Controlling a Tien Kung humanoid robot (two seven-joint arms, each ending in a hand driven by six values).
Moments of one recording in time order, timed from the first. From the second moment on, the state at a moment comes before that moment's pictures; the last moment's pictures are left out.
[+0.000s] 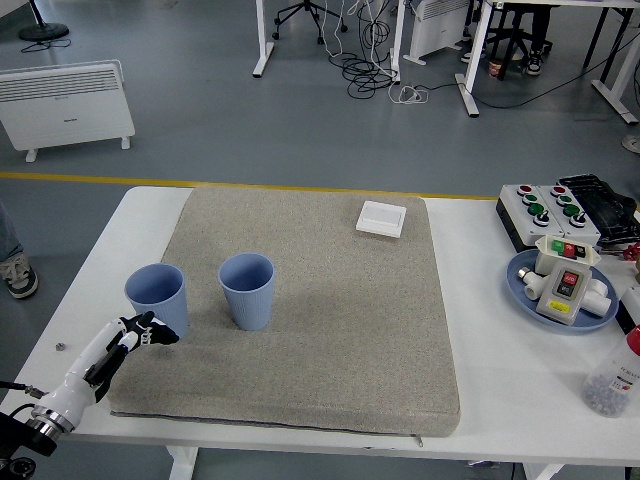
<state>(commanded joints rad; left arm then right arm) -0.22 0.44 -1.01 -1.02 1.01 -0.07 -0.55 0.08 -0.11 1.33 0.18 -0.72 -0.20 -0.35</state>
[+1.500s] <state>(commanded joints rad) -0.47 0.37 -0.86 -0.77 0.94 -0.08 -0.56 0.08 -0.11 1.30 0.18 -0.74 -0.20 -0.36</state>
